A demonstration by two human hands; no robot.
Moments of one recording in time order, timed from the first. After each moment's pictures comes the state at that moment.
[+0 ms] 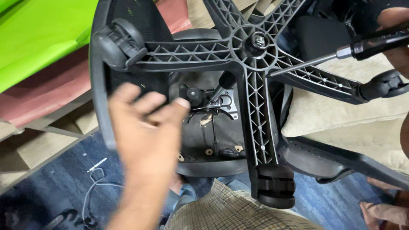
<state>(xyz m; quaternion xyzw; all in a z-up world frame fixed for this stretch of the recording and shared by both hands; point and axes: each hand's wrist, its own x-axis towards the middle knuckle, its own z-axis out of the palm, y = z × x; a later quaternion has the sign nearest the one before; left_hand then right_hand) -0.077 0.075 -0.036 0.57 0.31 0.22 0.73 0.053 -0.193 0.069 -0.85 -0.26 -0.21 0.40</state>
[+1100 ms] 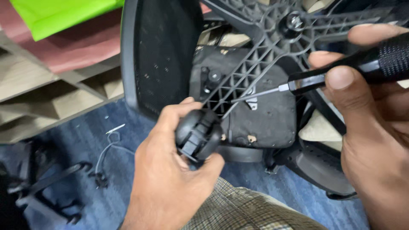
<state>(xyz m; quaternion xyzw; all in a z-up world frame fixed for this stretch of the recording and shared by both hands) -0.170 0.028 0.018 0.79 0.16 0.25 0.54 -0.053 -0.139 0.083 -0.86 -0.24 -0.06 0.46</state>
